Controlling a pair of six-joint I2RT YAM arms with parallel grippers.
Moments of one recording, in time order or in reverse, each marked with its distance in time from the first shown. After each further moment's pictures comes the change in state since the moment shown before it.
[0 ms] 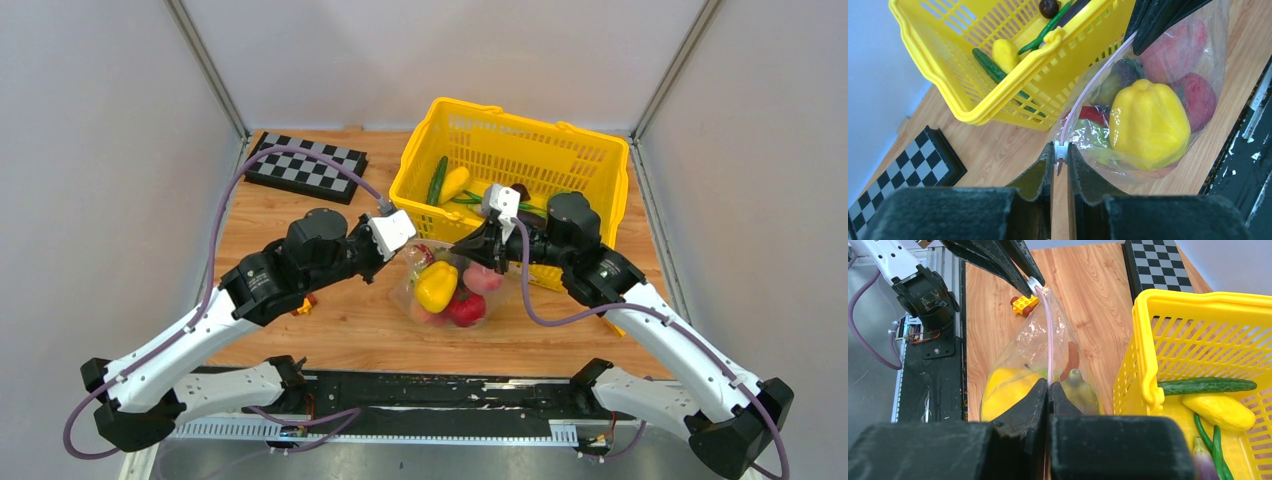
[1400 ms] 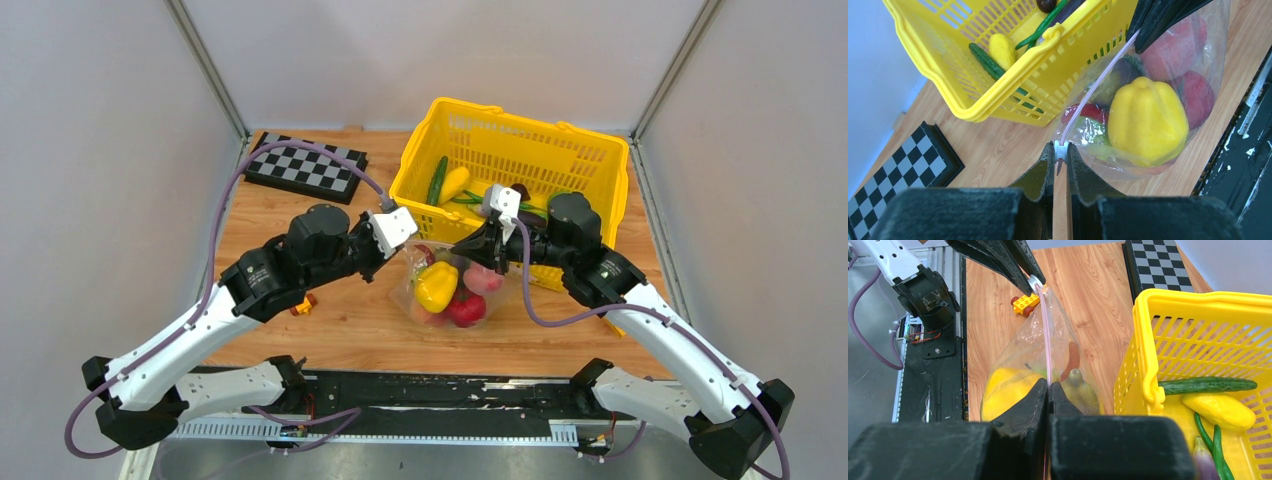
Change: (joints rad) left arm 0.011 0.027 0.046 -0.050 0.016 -0.015; right arm -0.002 -0.006 -0.002 -0.006 0.000 0.000
